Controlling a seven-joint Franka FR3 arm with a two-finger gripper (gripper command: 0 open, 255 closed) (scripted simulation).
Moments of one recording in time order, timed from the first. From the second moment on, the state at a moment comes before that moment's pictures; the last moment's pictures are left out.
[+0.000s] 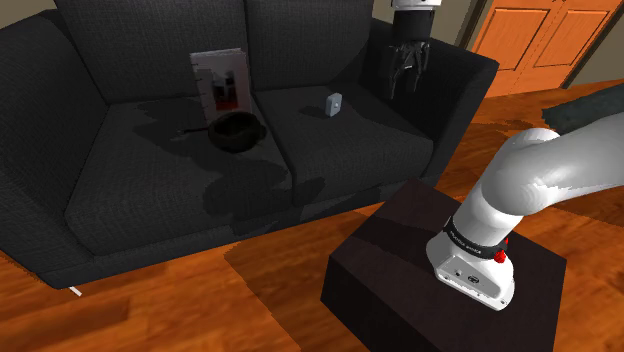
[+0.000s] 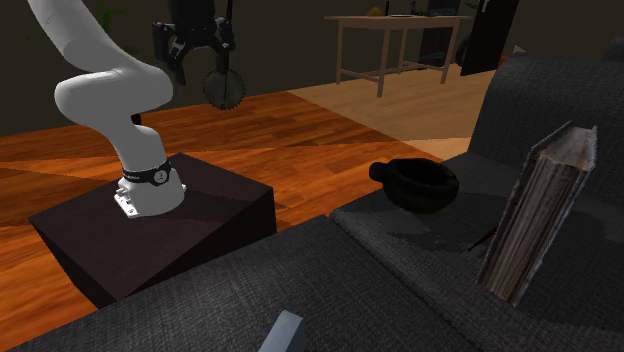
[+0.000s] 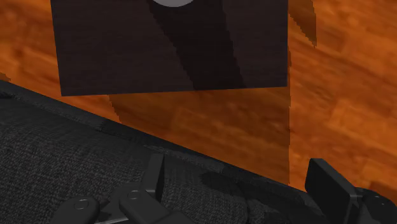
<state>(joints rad) -0.02 -0.75 0.05 -2.40 0.09 1.51 0.10</state>
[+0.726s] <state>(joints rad) -0.08 -0.48 0.02 -2.35 0.04 1.77 0.10</state>
